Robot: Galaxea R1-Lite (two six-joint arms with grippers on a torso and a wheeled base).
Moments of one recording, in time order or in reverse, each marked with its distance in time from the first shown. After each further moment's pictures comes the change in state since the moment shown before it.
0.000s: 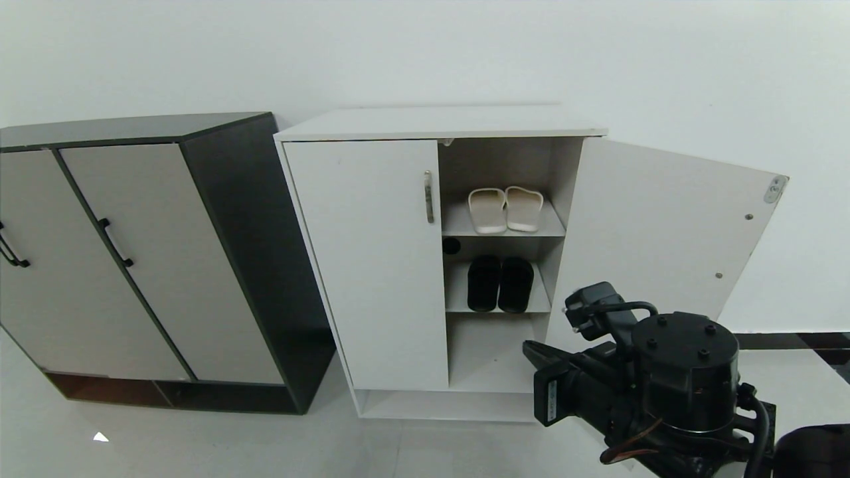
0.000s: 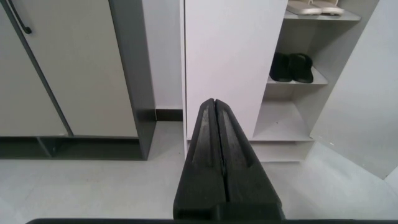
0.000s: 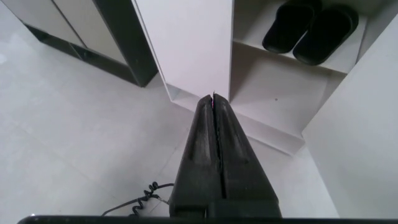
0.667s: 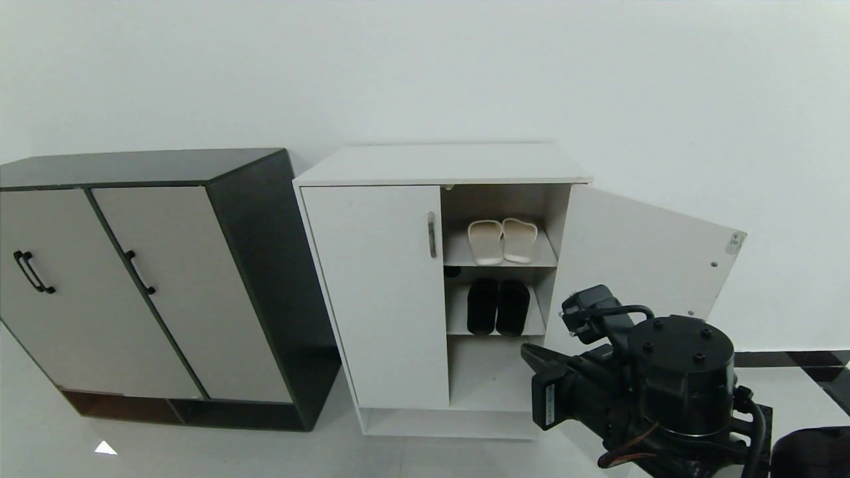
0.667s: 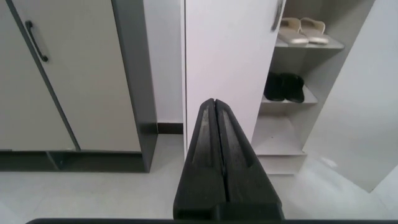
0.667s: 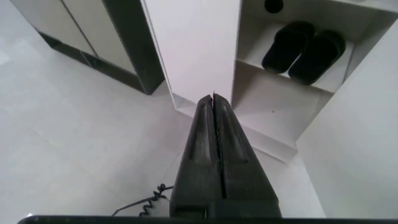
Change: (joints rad) left arm 0.000 0.000 0.000 0.000 0.000 0.000; right arm 0.000 0.006 0.001 -0.001 0.000 -0.002
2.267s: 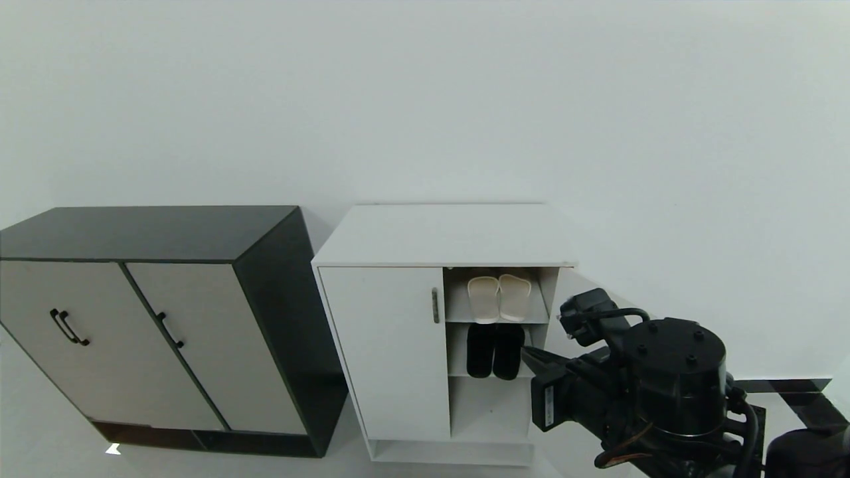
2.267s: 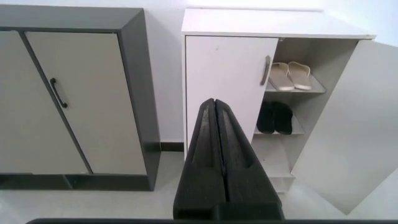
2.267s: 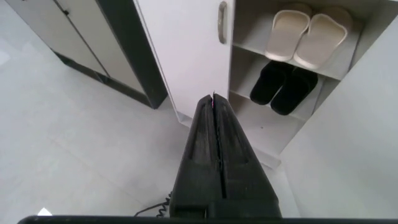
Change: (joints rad) left arm 0.000 0.000 0.000 0.000 0.000 0.002; right arm 0.000 0.016 0.006 -0.007 0.000 0.001
